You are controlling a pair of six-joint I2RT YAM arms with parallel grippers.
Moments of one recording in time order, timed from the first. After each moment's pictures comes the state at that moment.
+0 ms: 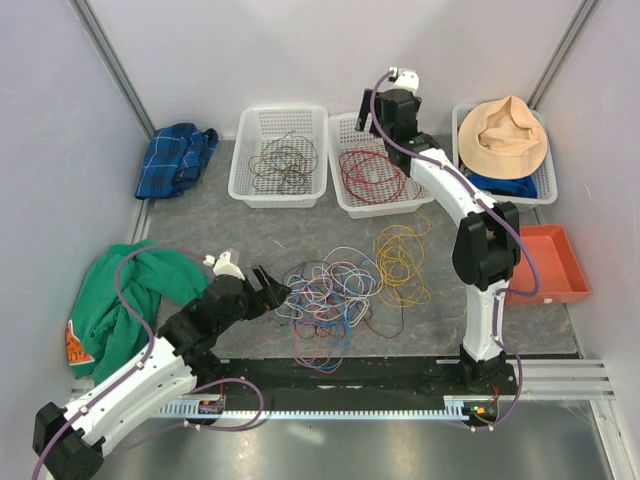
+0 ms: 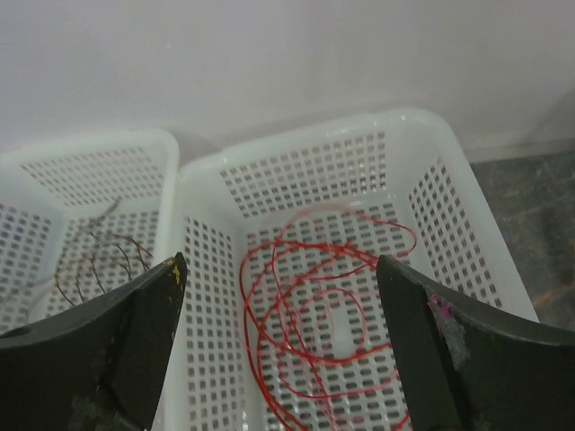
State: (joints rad) left arm -0.69 0.53 0.29 -0.36 -0.15 -0.97; right arm 0.38 2.07 1.92 -0.11 0.33 0.31
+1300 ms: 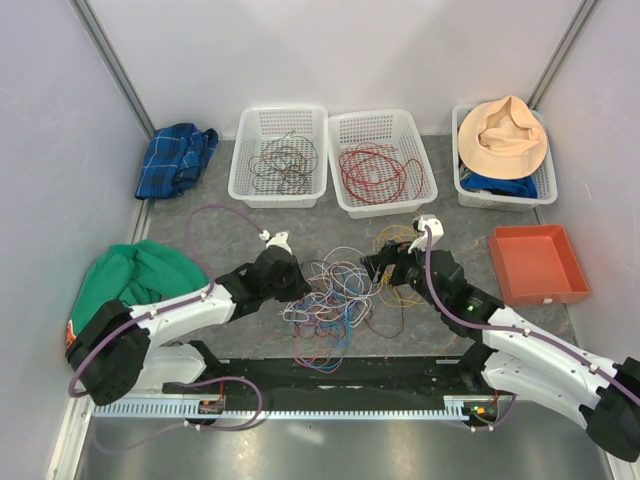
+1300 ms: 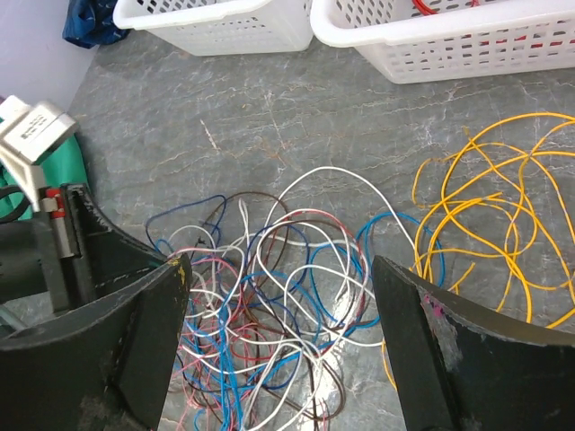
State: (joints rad) left arm -0.78 1.20 0.52 -0.08 -0.07 -0.81; right arm 0.78 0.84 0.47 0.08 0.21 0.57
